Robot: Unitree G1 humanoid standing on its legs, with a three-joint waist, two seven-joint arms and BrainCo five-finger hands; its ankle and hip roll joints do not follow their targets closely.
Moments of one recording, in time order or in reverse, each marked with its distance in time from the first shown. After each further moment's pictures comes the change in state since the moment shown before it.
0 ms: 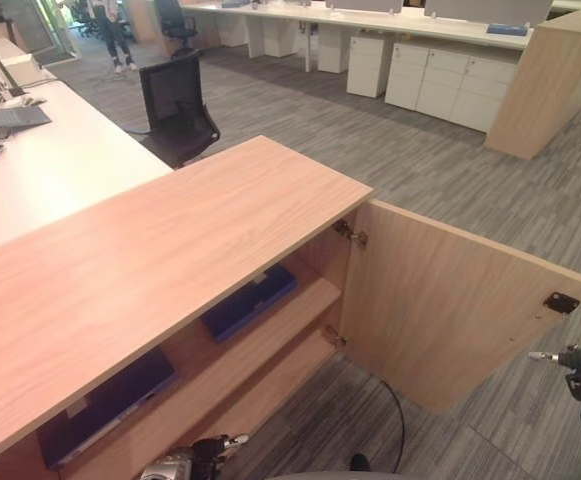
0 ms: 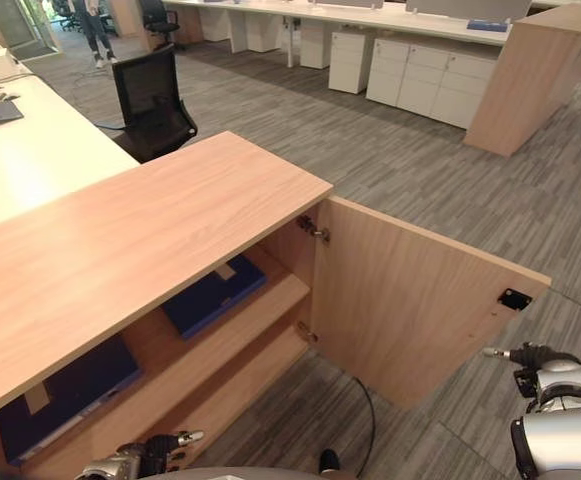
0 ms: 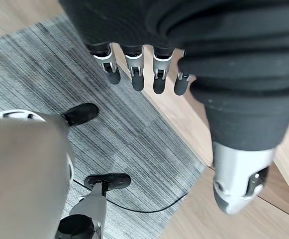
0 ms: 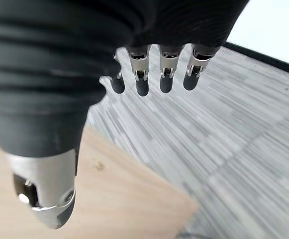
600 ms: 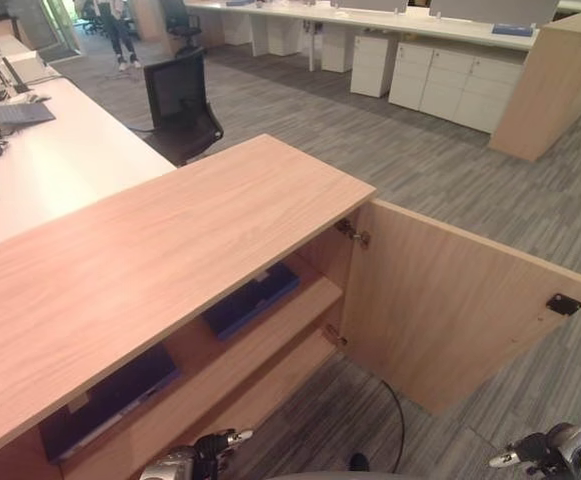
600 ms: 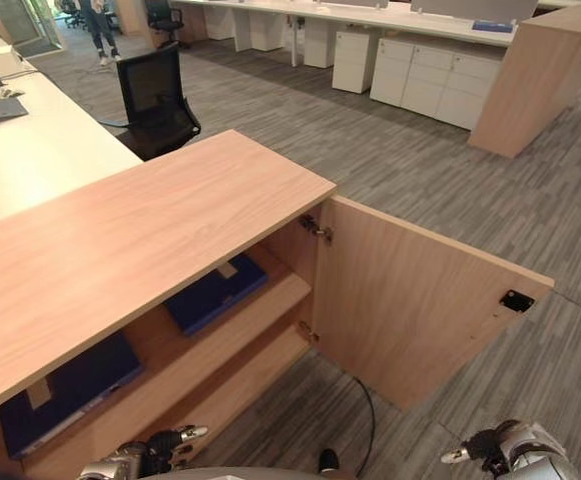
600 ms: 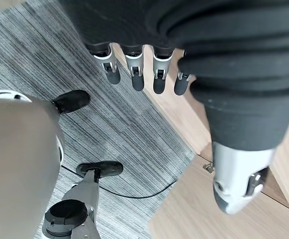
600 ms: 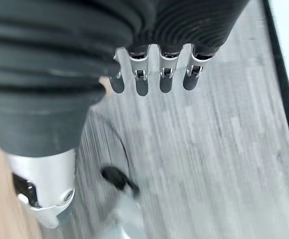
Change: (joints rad) left arm 0.034 0.010 0.004 -0.106 0.000 0.015 -0.039; right arm 0.231 0.141 0.083 0.030 -0.253 0.015 0.319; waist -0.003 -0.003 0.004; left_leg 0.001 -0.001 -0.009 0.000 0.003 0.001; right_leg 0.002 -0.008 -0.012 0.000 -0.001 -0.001
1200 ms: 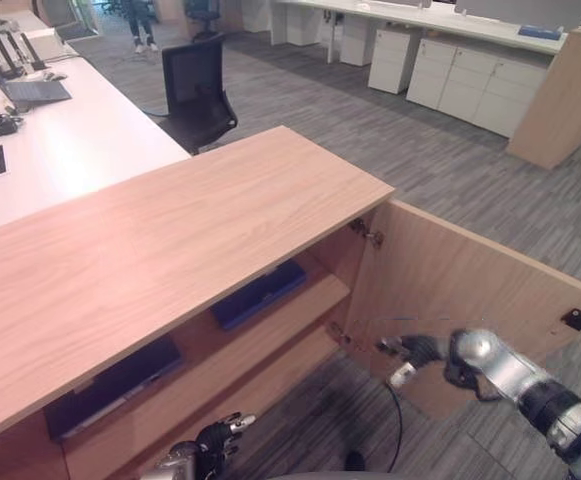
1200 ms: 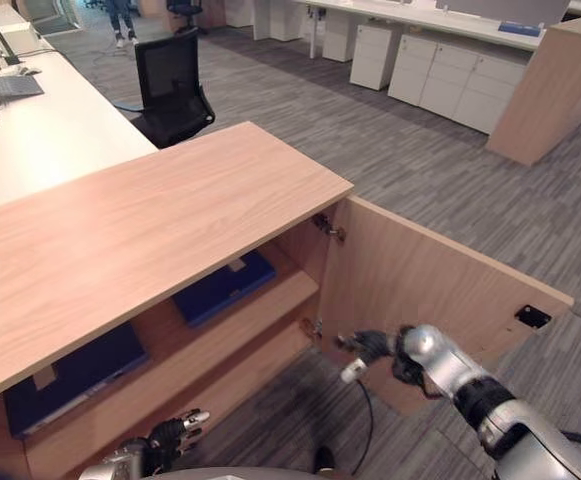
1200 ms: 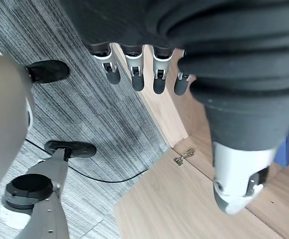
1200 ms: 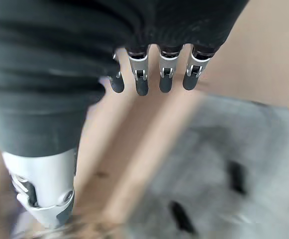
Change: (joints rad) left arm 0.092 -0.006 0.061 -0.187 -0.067 -0.002 -0.006; right arm -0.018 -0.036 0.463 -0.790 0.153 -0.040 0.174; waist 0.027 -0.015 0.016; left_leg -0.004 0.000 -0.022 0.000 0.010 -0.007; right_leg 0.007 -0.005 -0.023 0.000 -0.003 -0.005
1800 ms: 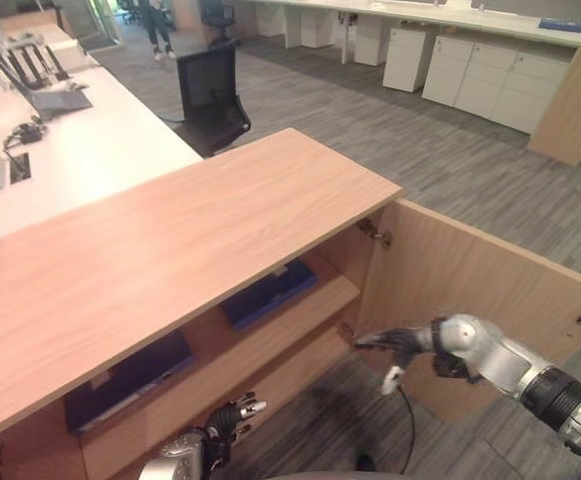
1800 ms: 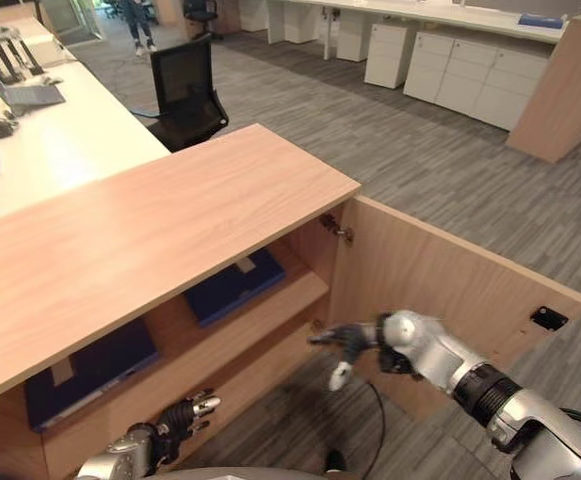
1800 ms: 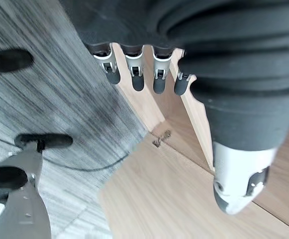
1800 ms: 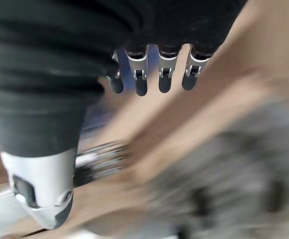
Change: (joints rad) left arm 0.021 0.038 -0.055 -0.199 -0.052 0.001 -0.002; right arm -0.161 -0.028 0.129 -0.568 0.174 -0.004 0.092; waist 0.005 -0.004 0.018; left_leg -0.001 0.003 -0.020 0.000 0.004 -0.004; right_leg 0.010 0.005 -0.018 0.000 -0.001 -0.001
